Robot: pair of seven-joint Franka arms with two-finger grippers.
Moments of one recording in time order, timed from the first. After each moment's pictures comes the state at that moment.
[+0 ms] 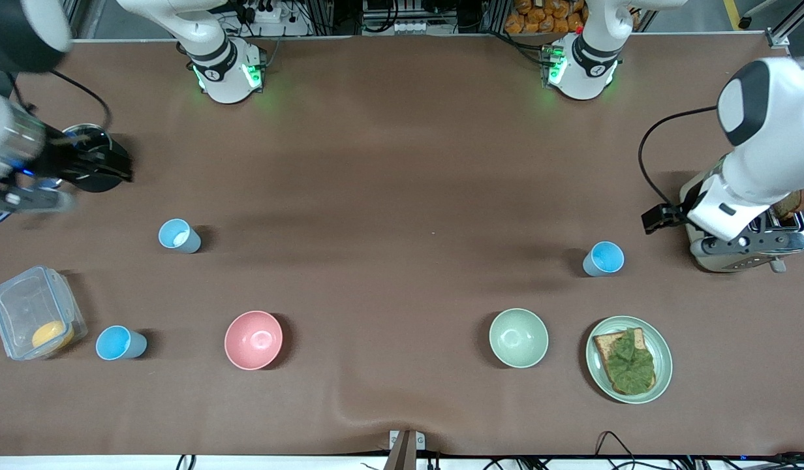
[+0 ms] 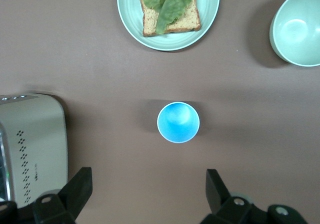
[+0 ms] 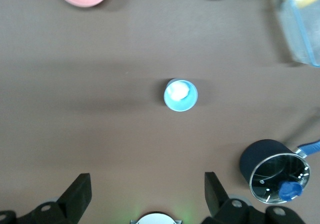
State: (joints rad) left arm -0.23 0.12 0.17 -1.86 0.04 1.97 -0.14; right arm 0.15 0.09 -0.07 -1.61 -0.02 1.48 0.01
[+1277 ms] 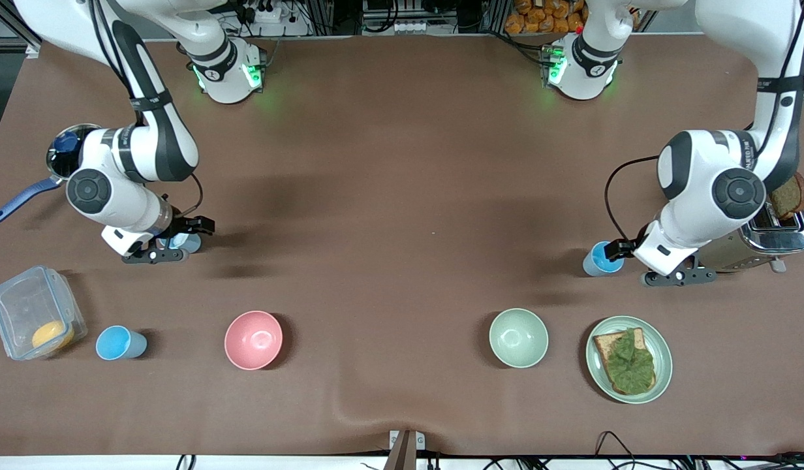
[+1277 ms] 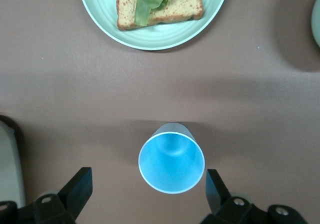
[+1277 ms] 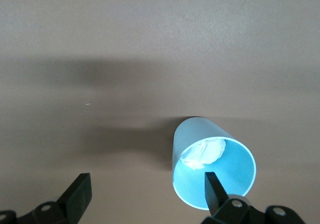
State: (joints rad) left arm -0.24 0.30 0.16 -1.98 0.02 2.26 -0.14; right arm 0.13 0.24 -0.09 -2.18 -0.03 2.28 0.00
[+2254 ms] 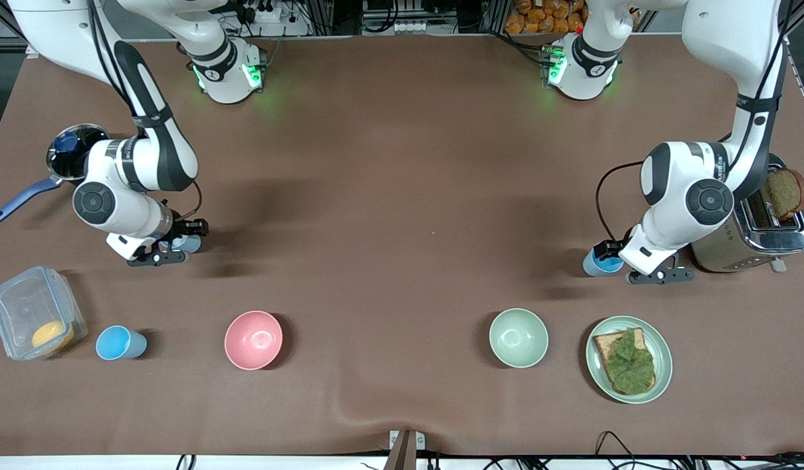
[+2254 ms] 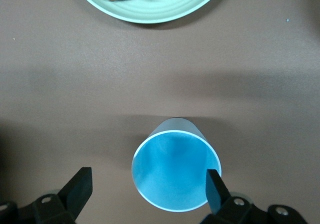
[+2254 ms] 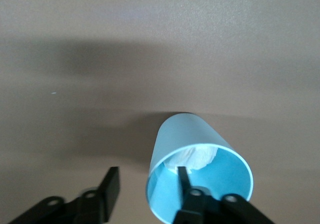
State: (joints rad) left arm -0.23 0.35 0.16 -2.05 0.02 2.35 -0.13; right arm 0.09 0.31 -0.09 -2.17 -0.04 2.26 -0.07
